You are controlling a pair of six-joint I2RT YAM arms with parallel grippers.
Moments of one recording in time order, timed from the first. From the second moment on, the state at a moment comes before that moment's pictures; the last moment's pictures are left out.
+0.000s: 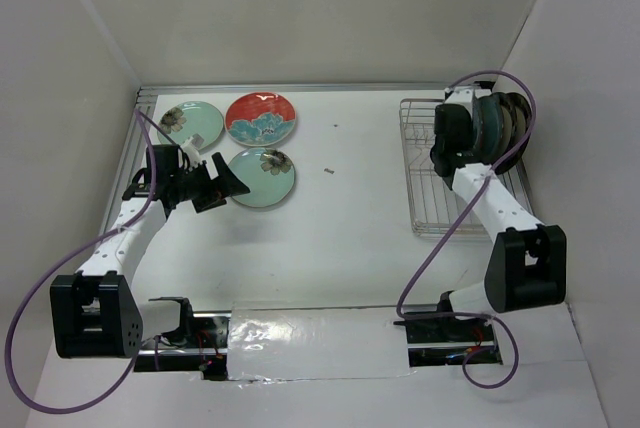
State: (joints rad) left arm 0.04 1.21 0.82 -0.43 0.57 -0.47; right arm 0.11 1.40 1.02 -0.11 0.64 -0.10
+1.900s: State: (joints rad) left arm 0.02 1.18 0.82 -0.50 0.39 -0.42; right arm 0.39 2.54 1.98 0.12 -0.43 0.91
